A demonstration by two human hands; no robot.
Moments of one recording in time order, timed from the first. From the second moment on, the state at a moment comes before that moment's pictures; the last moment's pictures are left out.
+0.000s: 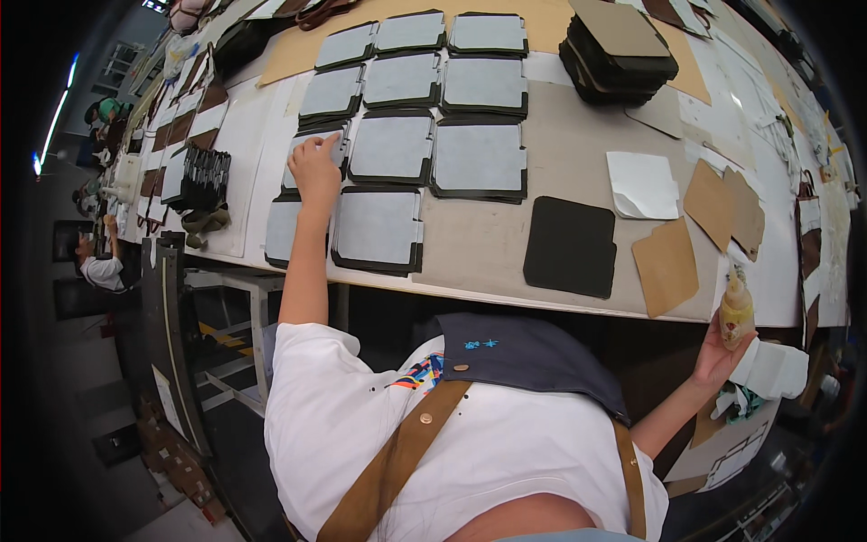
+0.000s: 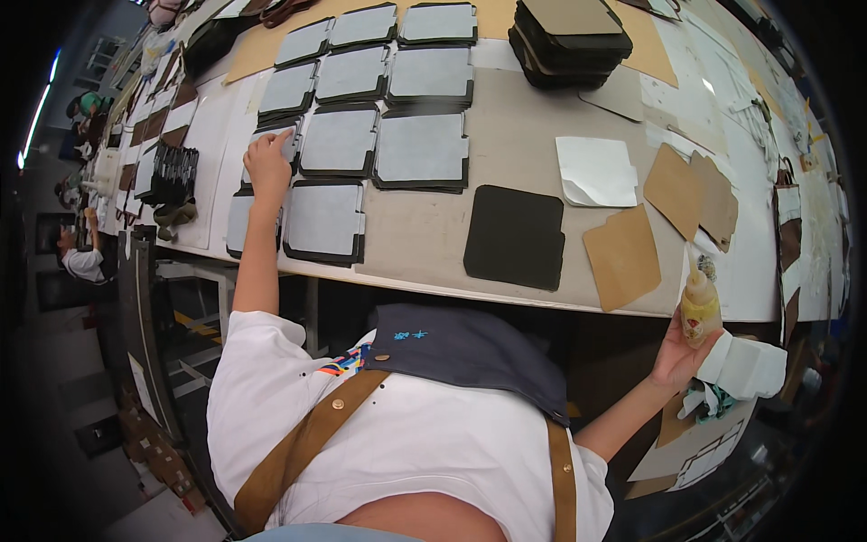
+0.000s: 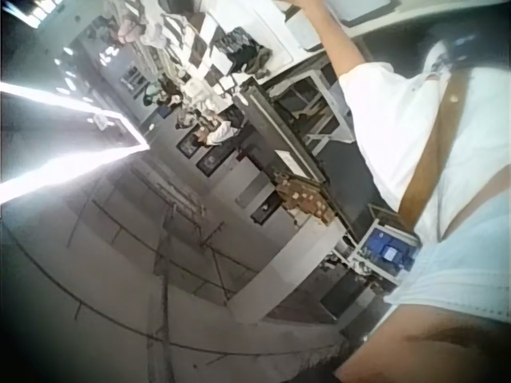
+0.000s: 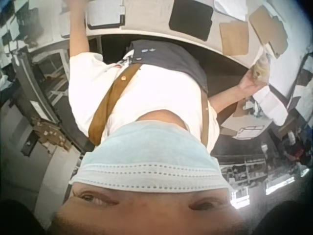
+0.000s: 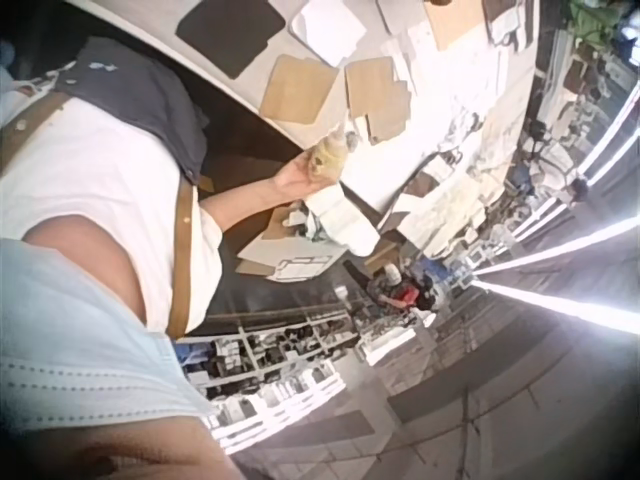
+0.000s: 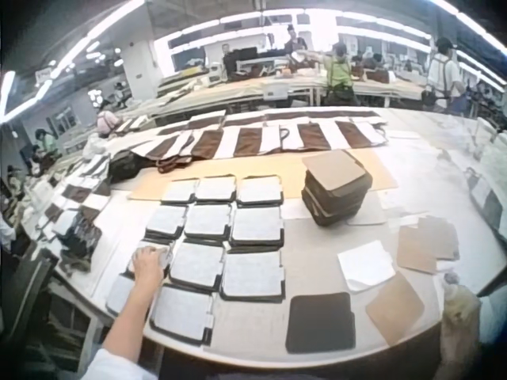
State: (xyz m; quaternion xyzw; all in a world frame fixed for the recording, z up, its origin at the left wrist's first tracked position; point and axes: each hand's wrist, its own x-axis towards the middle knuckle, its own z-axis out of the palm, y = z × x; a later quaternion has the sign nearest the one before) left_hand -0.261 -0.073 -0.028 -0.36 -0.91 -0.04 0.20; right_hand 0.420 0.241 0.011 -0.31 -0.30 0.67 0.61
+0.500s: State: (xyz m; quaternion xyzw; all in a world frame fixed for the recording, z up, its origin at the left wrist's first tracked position) left_hand -0.217 -0.053 0.012 -0.34 -0.89 -0.18 0.24; right_hand 0.375 0.217 0.028 -0.36 -0.37 0.64 0.57
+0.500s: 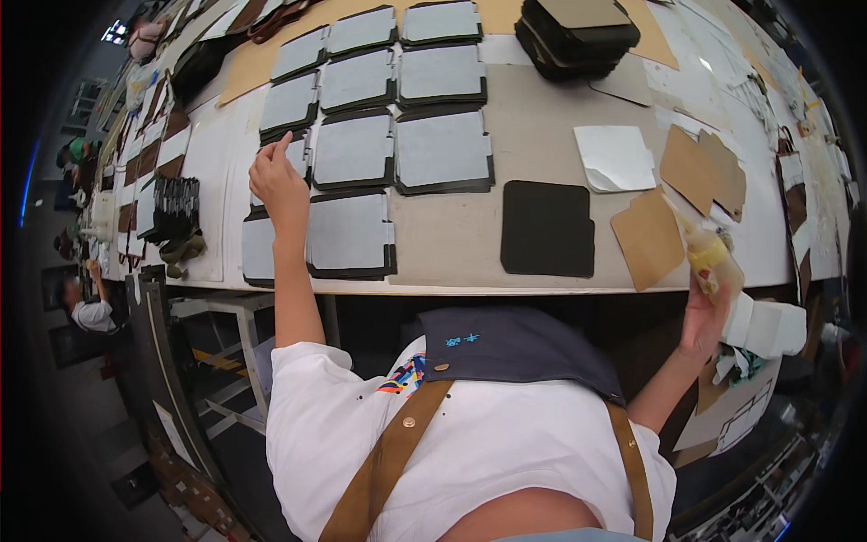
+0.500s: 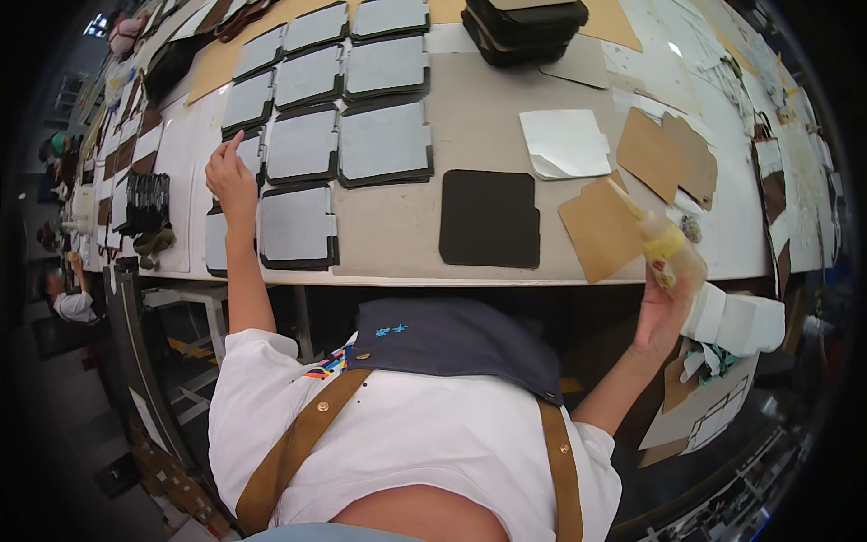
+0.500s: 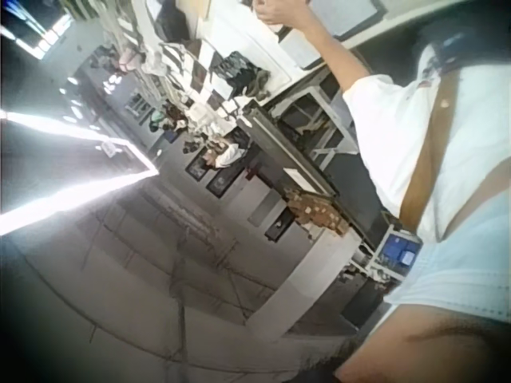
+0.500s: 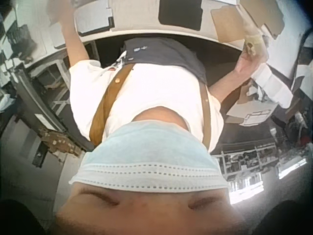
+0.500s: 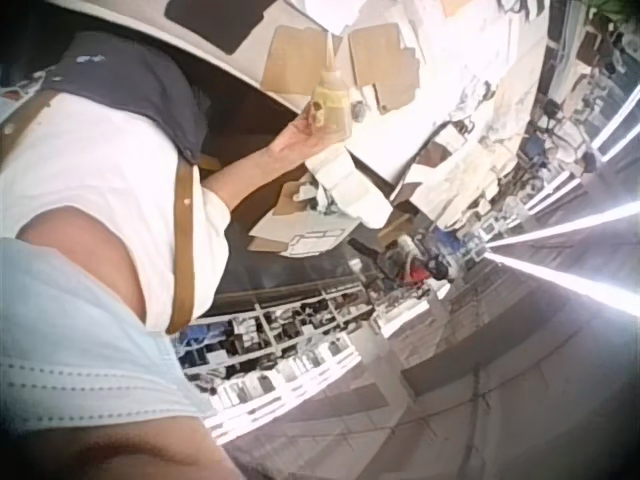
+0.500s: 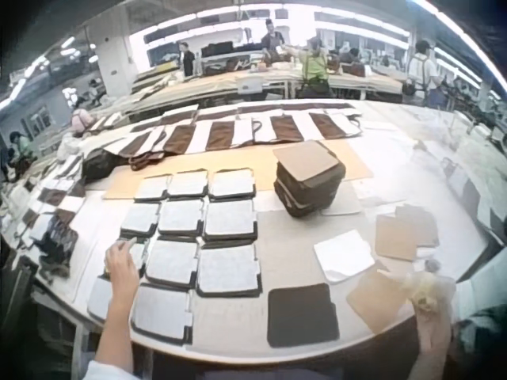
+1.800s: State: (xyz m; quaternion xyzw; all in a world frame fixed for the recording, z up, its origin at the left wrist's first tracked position) left_hand -0.056 0.055 0.004 -0.49 -0.69 -0.51 0.15; right_hand 0.260 0.169 0.024 -0.42 -0.64 0.38 0.52
